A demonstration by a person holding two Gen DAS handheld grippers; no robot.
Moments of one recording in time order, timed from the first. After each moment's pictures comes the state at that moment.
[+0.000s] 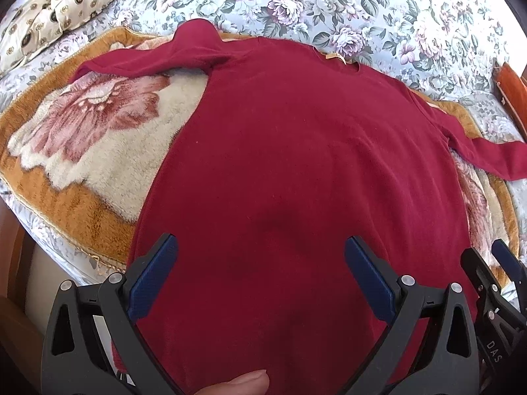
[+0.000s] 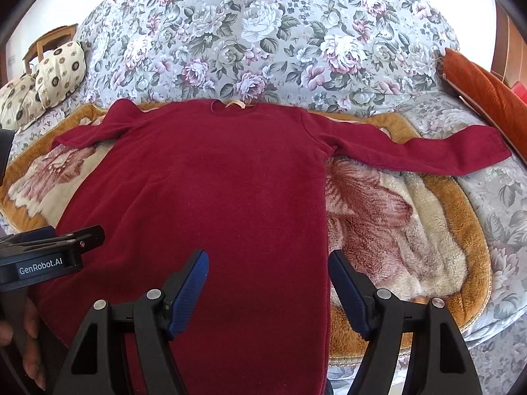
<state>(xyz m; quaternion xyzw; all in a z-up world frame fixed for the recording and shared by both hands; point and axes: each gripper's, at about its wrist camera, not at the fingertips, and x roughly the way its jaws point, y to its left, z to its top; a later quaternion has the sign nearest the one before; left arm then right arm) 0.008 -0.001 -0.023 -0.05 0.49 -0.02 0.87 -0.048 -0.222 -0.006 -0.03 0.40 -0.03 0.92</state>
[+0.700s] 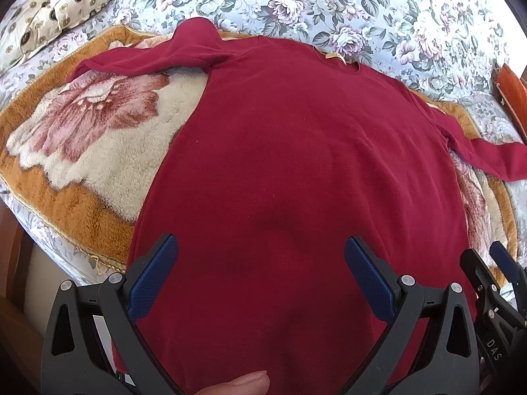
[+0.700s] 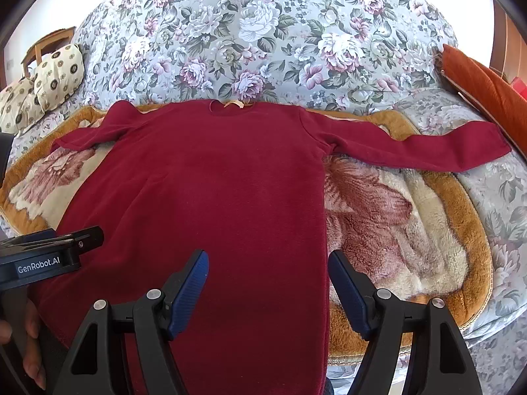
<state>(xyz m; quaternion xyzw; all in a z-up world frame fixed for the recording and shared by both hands) 0.012 0.002 -0.018 -0.05 0.49 -0.02 0.87 -0.049 -0.226 -0.007 -0.02 0.40 -0.02 0.92</state>
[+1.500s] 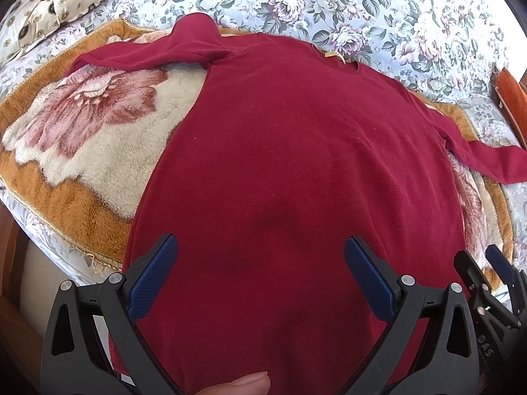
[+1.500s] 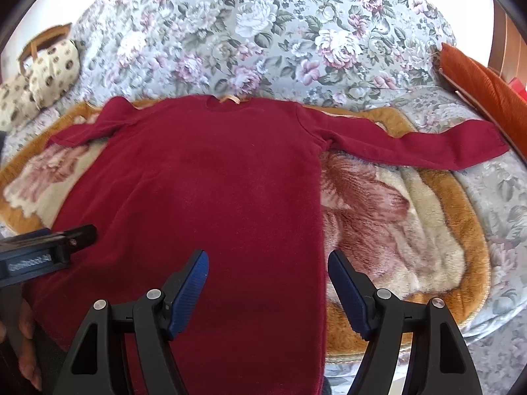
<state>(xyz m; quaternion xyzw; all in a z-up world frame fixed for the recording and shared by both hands) 0.013 0.002 -0.018 -0.06 0.49 -0.03 0.87 -0.047 -0.219 -0.011 -0.04 0.42 -0.06 0.91</state>
